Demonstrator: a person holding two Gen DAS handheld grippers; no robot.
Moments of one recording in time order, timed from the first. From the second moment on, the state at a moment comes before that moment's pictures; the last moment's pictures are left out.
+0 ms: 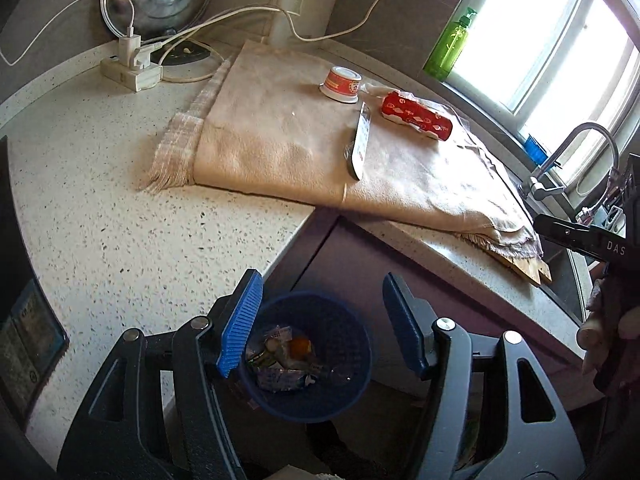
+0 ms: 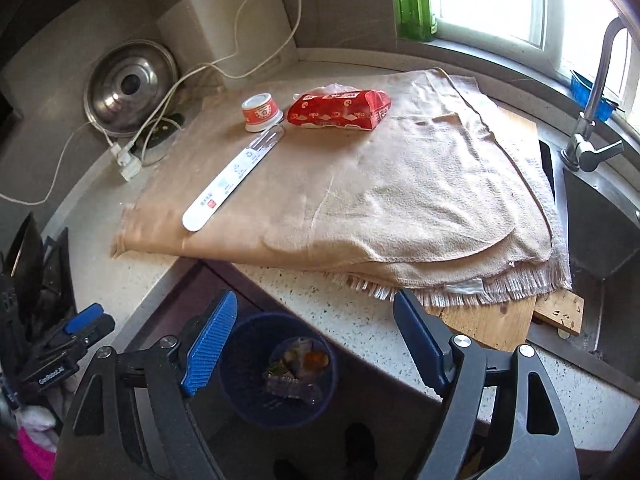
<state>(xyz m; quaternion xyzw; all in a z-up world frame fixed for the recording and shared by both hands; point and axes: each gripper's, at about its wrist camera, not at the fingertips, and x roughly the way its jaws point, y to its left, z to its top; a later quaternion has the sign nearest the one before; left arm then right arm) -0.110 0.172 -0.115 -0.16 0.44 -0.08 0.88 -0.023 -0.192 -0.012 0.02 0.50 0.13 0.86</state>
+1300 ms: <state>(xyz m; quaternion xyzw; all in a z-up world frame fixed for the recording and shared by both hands) 0.078 0.092 -0.122 -0.17 0.50 -0.03 0.85 0.204 -0.193 -0.021 -0.09 0.51 0.34 0.78</state>
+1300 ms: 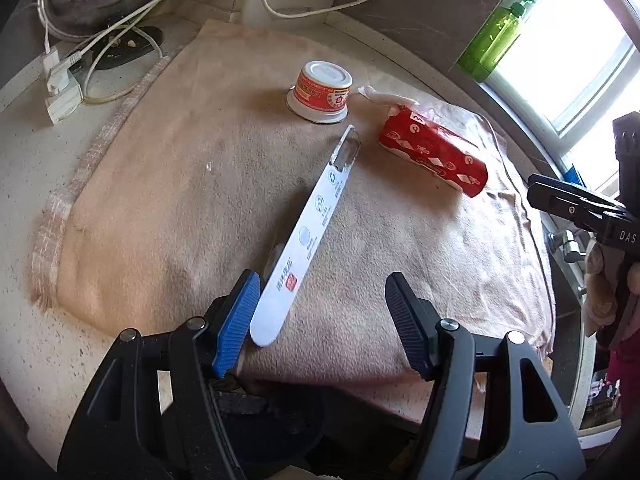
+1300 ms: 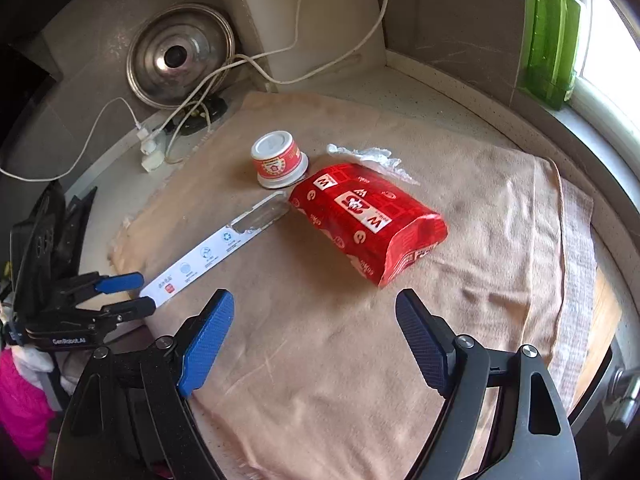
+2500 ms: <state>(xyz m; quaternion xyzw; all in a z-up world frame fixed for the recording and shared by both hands) 0.174 0.068 -0.153 -0.09 0.56 -0.03 0.83 0.297 -0.120 -0.087 -0.29 0.55 0.43 0.66</state>
